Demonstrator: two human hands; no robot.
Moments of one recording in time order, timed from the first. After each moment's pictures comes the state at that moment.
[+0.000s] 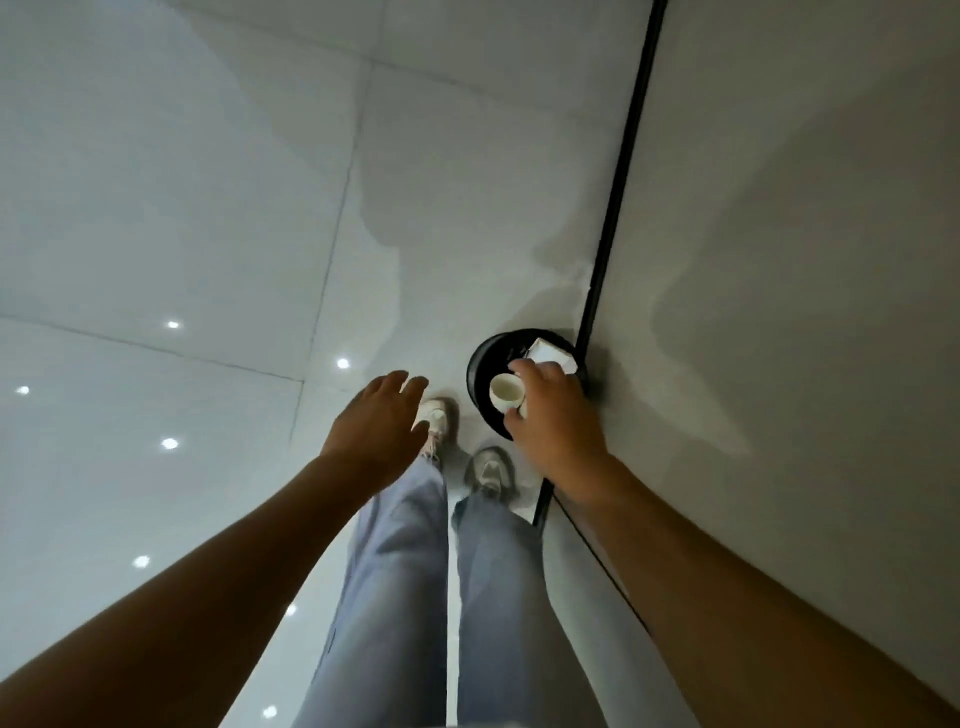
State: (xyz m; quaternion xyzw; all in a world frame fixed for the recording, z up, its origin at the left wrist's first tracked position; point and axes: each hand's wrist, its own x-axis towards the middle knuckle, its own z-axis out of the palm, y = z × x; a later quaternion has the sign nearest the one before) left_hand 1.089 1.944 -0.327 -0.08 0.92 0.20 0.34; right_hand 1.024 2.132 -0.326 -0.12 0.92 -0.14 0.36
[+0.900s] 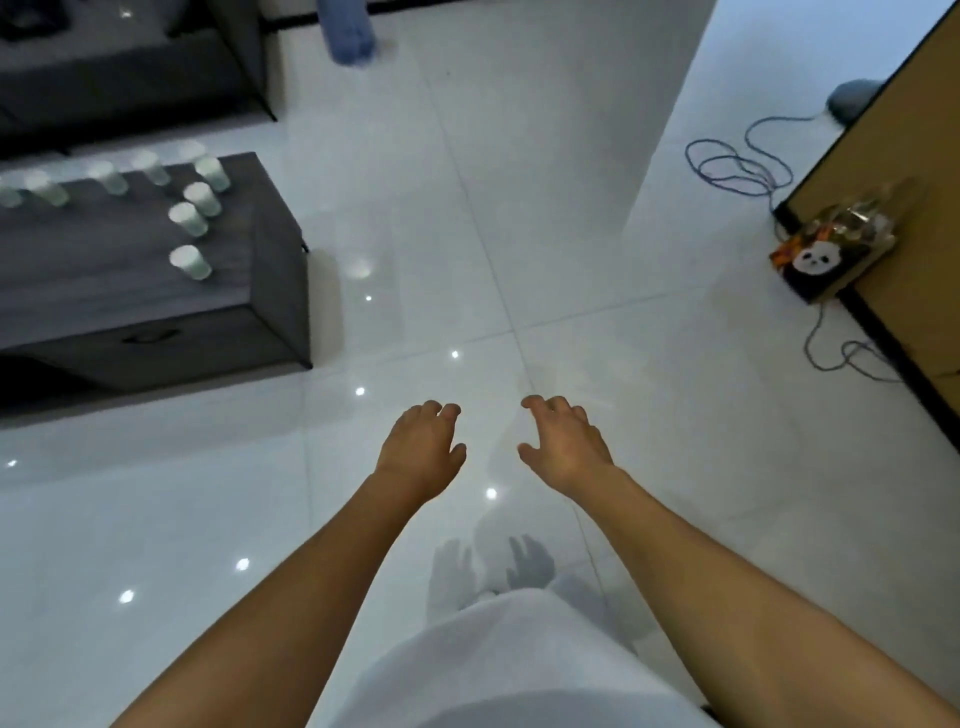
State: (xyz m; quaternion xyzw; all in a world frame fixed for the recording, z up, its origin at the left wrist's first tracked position) left_hand 1.506 1.519 -0.083 -0.58 0.78 0.22 0.08; right_hand 1.319 1.544 -0.098 -0.63 0.71 0.00 0.29
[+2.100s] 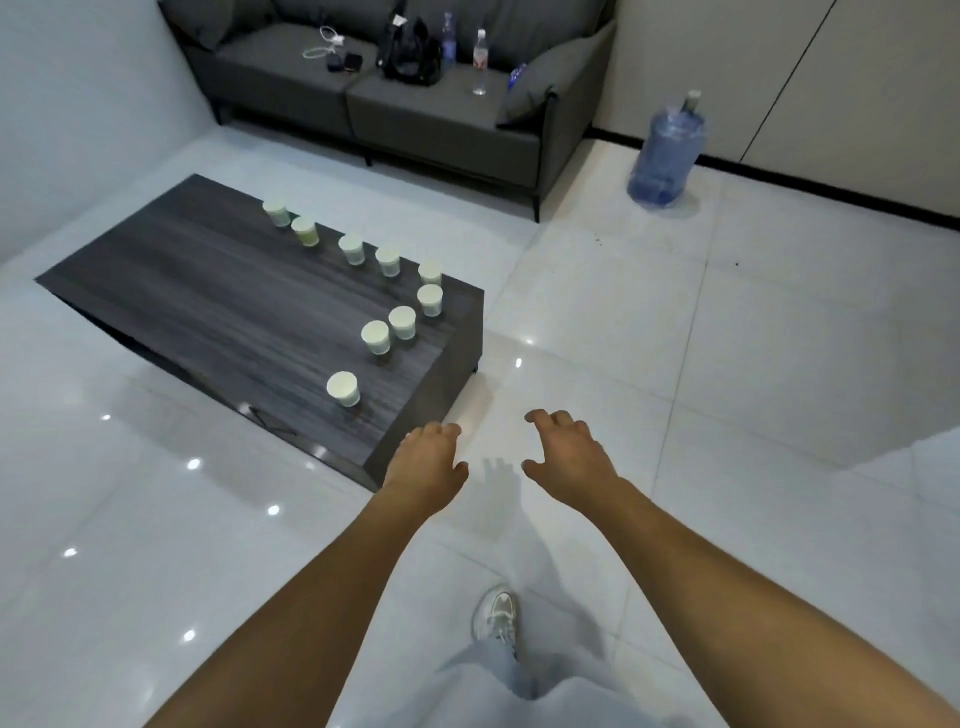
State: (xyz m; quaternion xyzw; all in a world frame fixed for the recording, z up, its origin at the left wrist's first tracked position) left_hand 1.685 0.959 -0.078 -0.82 0.53 0.22 -0.03; right_hand 1.520 0.860 -0.076 -0.85 0.46 0.07 0.24
